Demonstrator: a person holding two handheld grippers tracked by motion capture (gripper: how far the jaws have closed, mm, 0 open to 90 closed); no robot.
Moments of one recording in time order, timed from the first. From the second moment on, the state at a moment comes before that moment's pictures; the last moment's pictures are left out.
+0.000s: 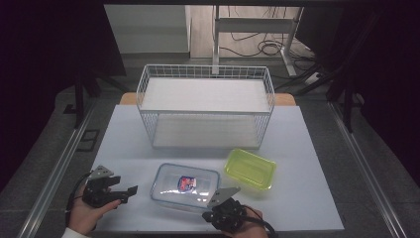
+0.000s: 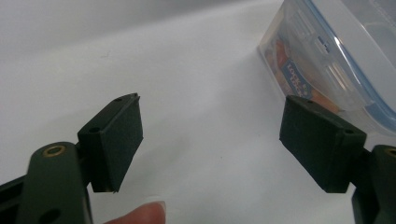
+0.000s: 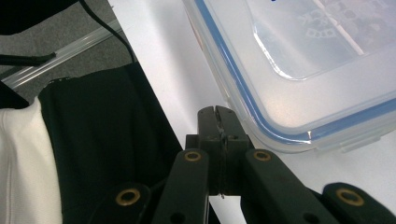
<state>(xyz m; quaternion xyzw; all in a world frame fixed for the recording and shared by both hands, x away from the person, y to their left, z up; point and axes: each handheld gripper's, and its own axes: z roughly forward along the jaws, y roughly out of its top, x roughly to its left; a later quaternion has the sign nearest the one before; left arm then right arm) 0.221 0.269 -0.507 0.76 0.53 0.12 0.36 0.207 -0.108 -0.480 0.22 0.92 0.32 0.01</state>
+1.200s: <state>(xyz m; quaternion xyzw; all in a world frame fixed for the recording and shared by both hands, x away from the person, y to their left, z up) 0.221 0.266 -0.507 0.76 0.52 0.12 0.36 0.346 0.016 -0.453 0.26 0.91 0.32 0.06</state>
